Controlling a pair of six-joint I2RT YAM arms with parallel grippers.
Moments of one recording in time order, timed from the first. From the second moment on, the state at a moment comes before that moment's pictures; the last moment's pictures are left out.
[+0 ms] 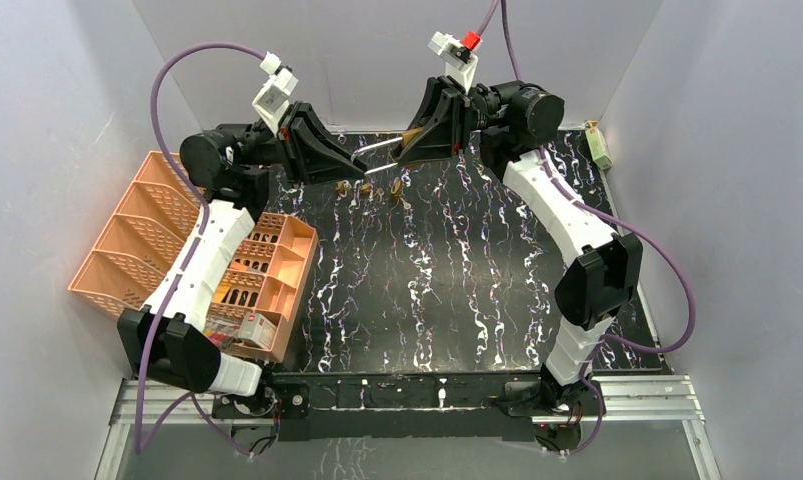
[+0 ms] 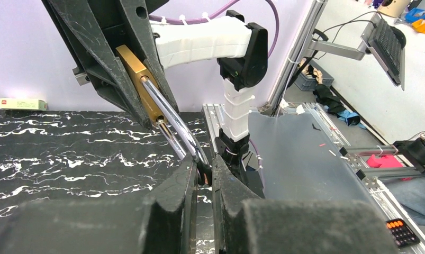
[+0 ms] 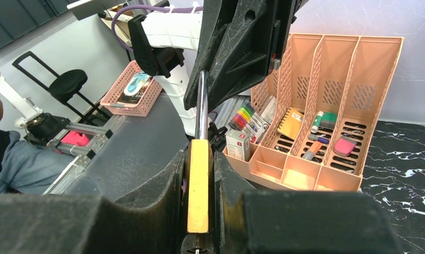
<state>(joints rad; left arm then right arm) -0.26 1.41 1.42 0.94 1.41 -1.10 0.49 1.79 1.82 1.09 -1.46 1.33</state>
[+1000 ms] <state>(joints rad) -0.30 1.47 1.40 1.13 1.36 -1.25 0.48 1.79 1.81 1.11 -1.46 1.26</state>
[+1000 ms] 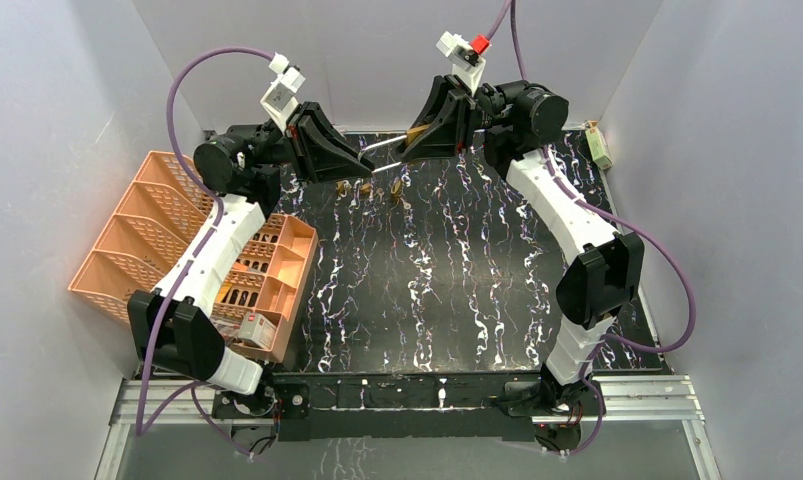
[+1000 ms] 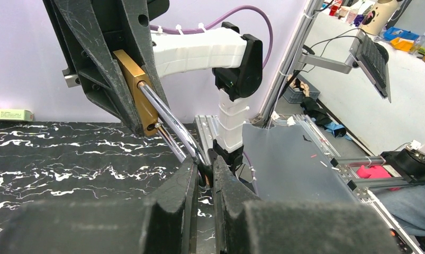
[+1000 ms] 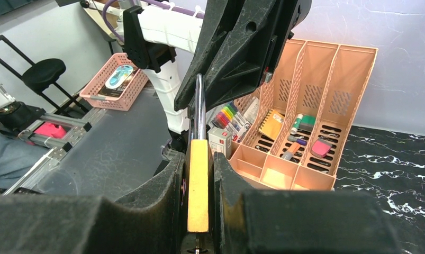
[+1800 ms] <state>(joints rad) -0.30 1.41 1.44 0.59 1.38 -0.69 0.48 1.79 1.81 1.01 -1.48 1.17</state>
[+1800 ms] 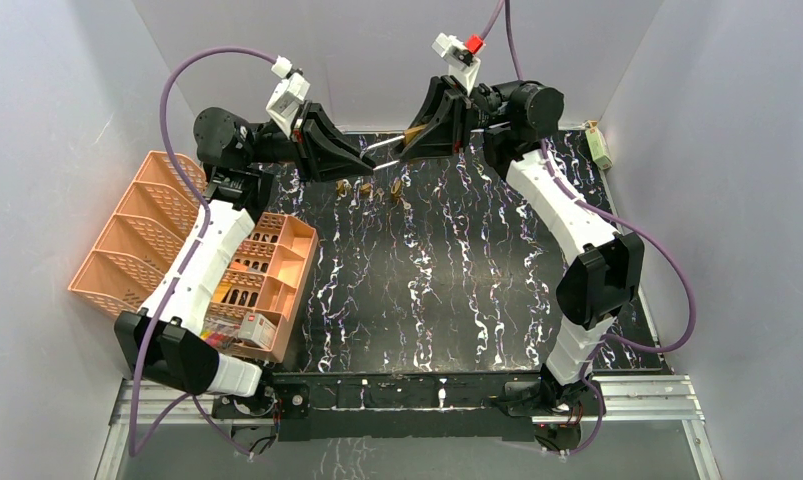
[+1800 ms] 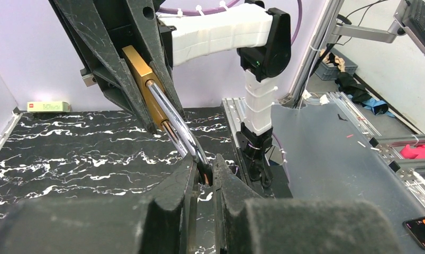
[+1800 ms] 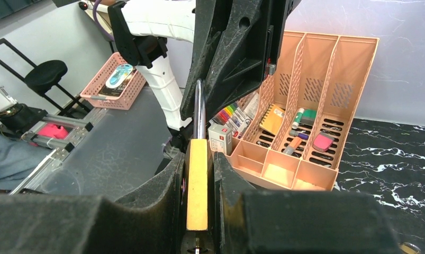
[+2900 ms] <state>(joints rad) -0.32 1.45 1.49 0.70 1.24 -0.72 0.51 1.77 1.78 1.04 -1.31 1.03</state>
